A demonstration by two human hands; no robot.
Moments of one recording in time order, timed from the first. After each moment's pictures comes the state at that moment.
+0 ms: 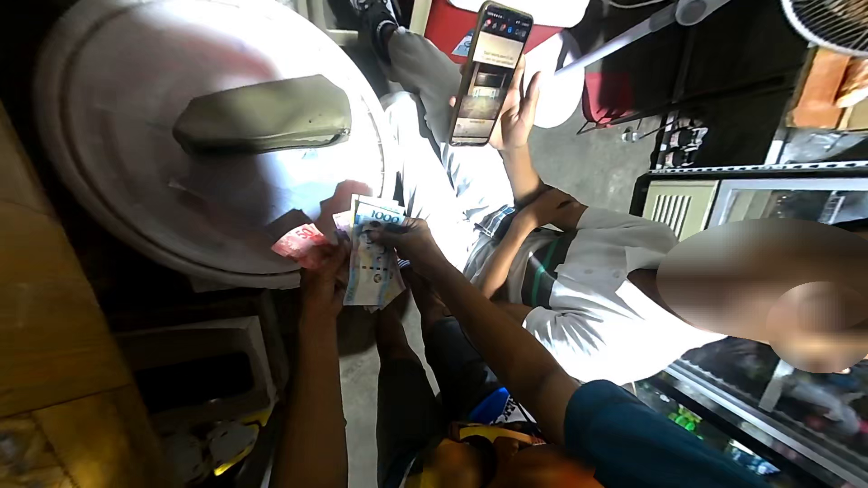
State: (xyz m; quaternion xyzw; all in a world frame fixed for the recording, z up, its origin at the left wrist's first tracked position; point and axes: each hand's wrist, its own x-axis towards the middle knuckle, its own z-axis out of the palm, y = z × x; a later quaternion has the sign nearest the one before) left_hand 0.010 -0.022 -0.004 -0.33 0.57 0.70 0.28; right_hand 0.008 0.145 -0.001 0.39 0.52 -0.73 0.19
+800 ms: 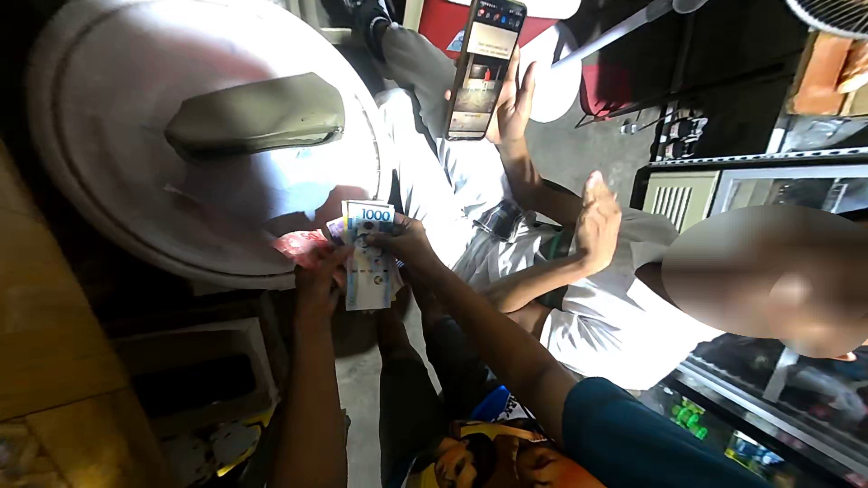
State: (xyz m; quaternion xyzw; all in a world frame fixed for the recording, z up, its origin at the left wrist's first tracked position) left_hand 0.007 -0.027 -0.003 -0.29 0.63 0.65 0.31; right_hand 0.017 0.139 -0.006 0.37 0.53 -0.74 0.17
